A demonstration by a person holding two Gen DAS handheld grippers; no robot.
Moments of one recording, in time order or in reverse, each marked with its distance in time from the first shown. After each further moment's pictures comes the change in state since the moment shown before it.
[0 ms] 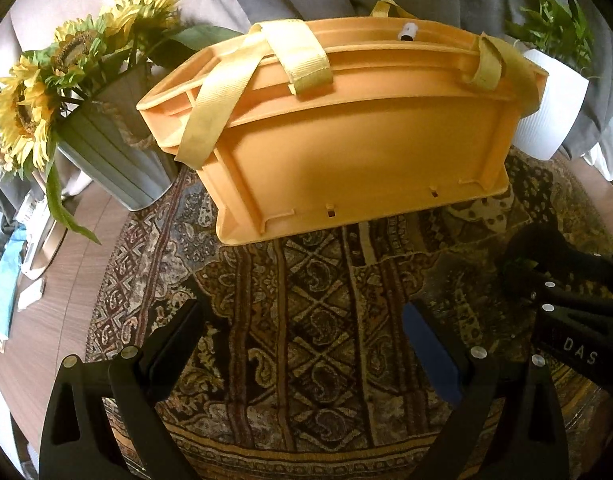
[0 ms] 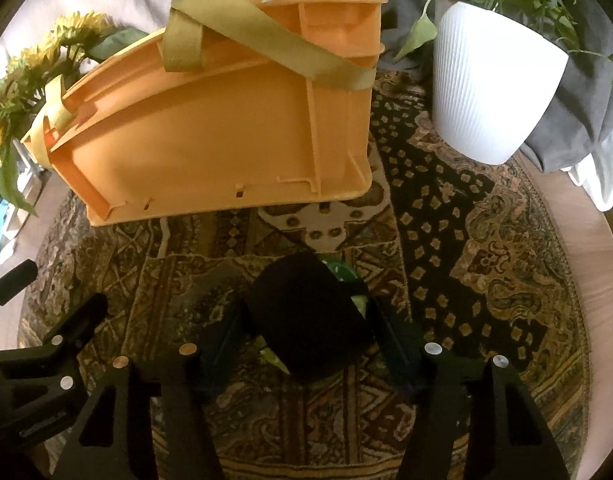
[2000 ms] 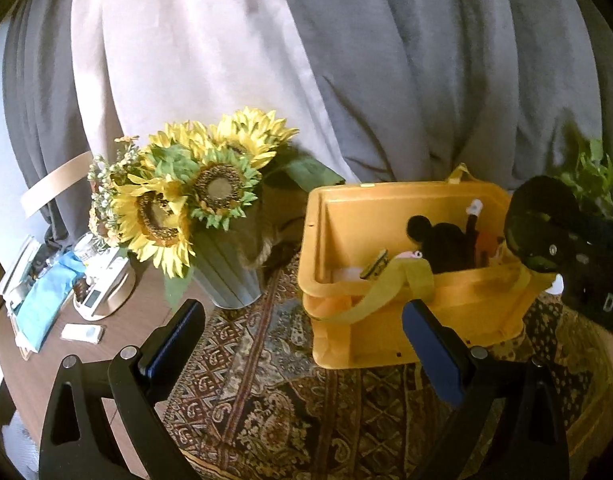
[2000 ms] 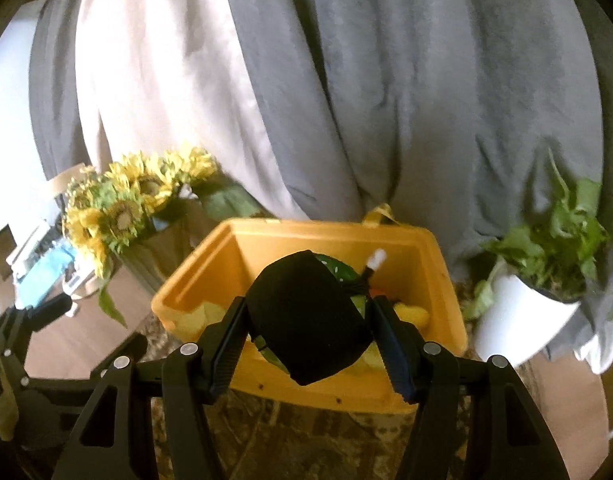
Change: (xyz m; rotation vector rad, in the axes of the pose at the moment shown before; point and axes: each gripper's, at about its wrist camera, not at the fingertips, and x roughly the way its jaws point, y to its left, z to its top) left arm -0.092 0.069 0.052 -0.160 -0.326 0.118; right arm -0.115 0.074 0.094 -0.187 -0.465 0.144
